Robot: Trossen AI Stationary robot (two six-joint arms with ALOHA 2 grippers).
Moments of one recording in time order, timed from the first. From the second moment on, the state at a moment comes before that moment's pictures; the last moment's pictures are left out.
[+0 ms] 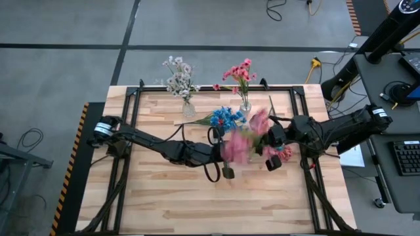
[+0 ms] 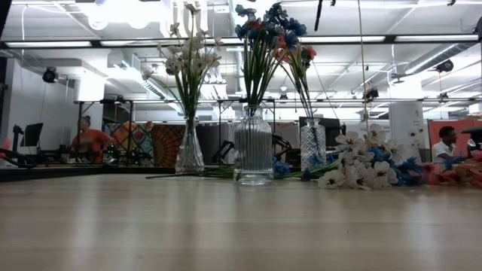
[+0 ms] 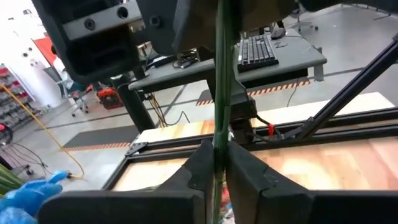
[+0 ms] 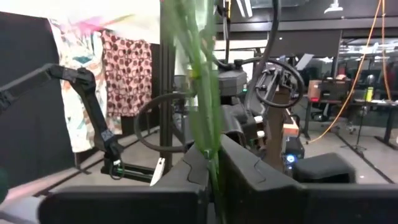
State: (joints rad) left arm -0.26 1.82 1.37 0.35 -0.53 0.23; right arm 0.17 1.07 0.73 0.55 -0.15 -0.01
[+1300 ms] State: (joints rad) left arm -0.34 1.27 1.34 -0.37 -0.72 0.19; right arm -0.10 0.94 1.15 -0.45 0.11 -0.04
